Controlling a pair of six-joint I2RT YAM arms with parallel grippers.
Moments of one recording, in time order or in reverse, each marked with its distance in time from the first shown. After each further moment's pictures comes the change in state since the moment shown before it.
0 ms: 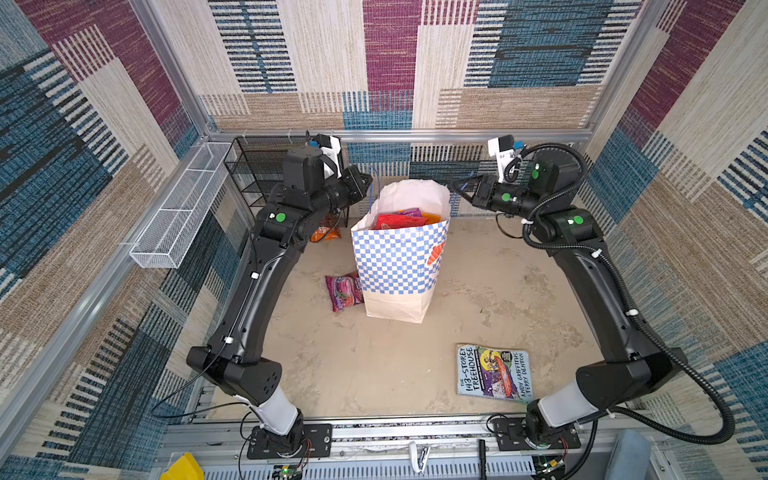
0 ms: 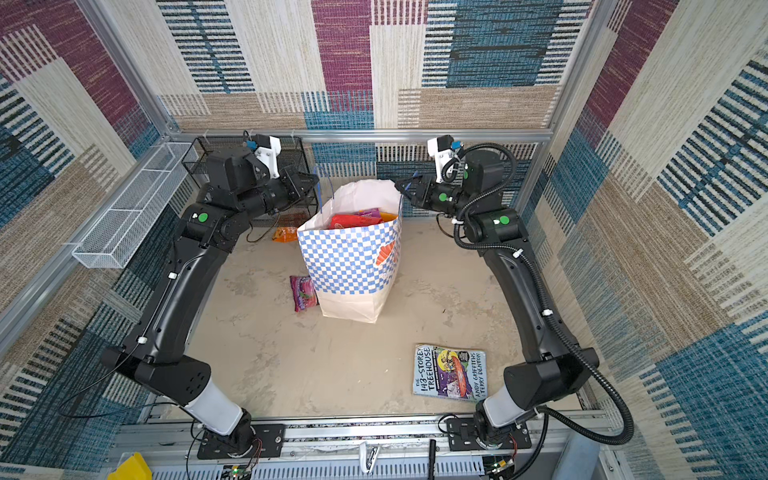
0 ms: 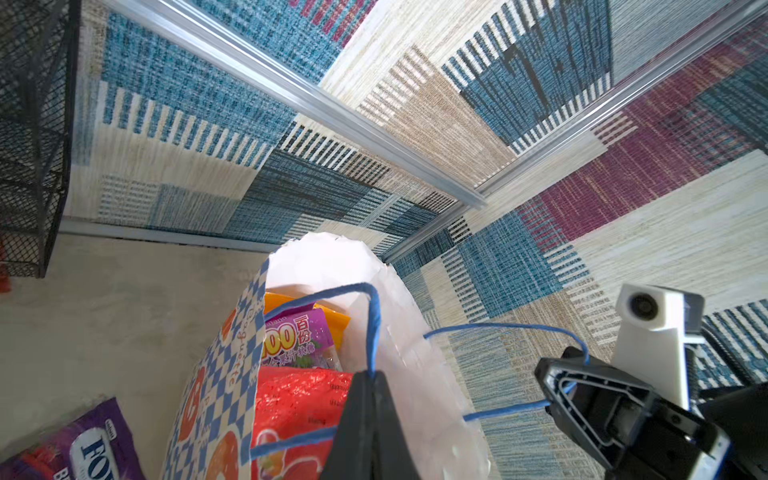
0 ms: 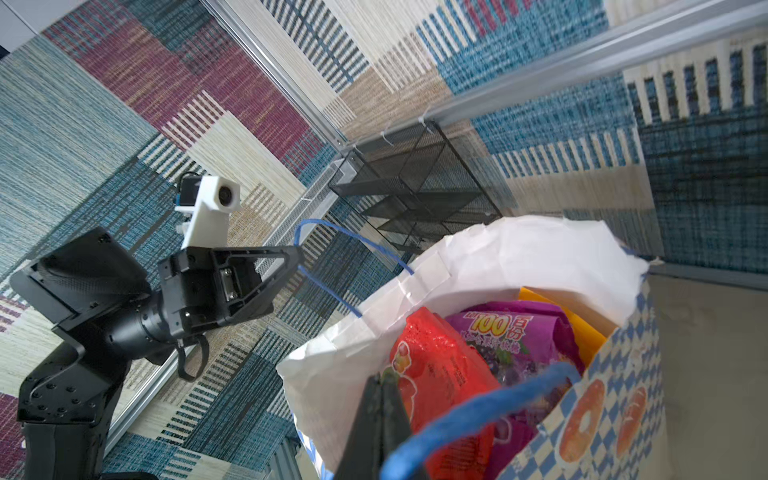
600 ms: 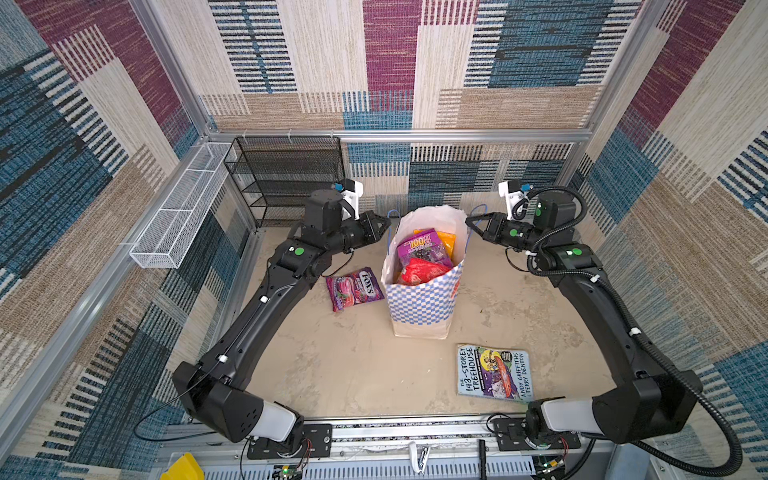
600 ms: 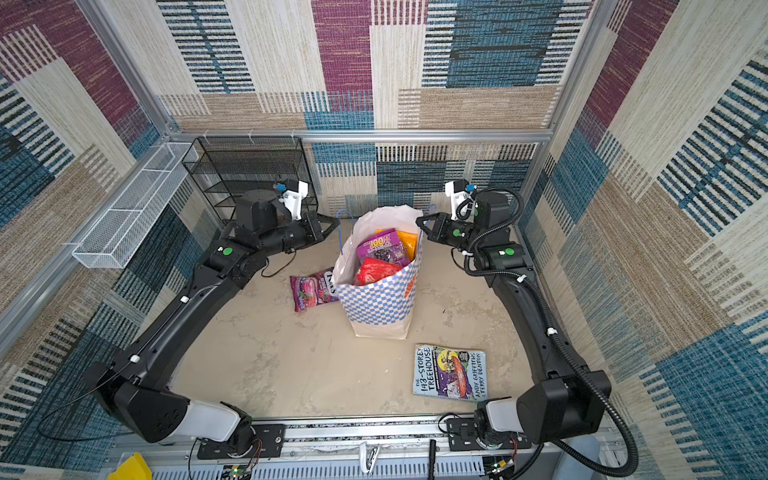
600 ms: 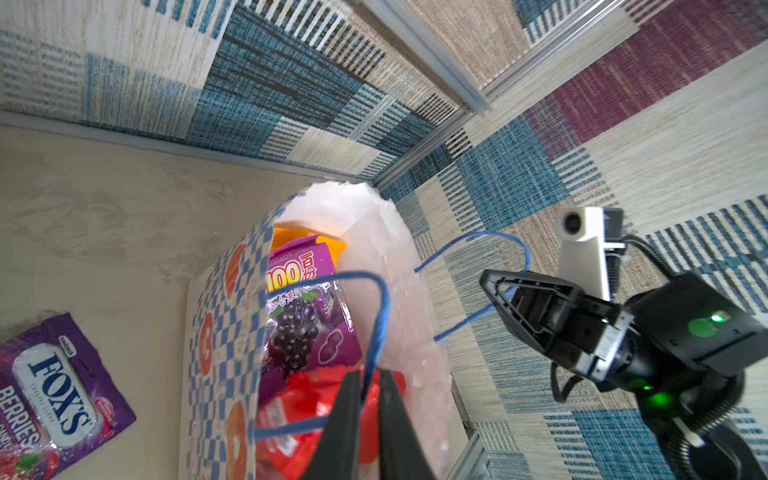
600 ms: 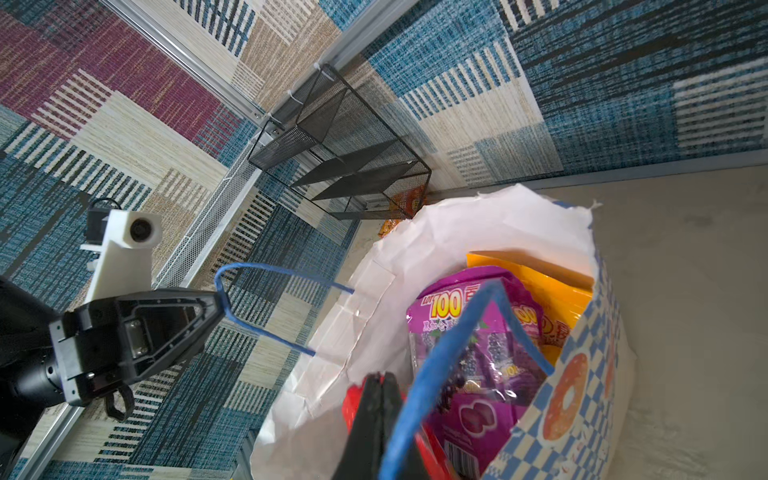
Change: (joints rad) left arm -0.079 -0.252 -0.546 0.239 0.069 0.018; right arm -0.090 -0.239 -0.536 0.122 0.031 -0.044
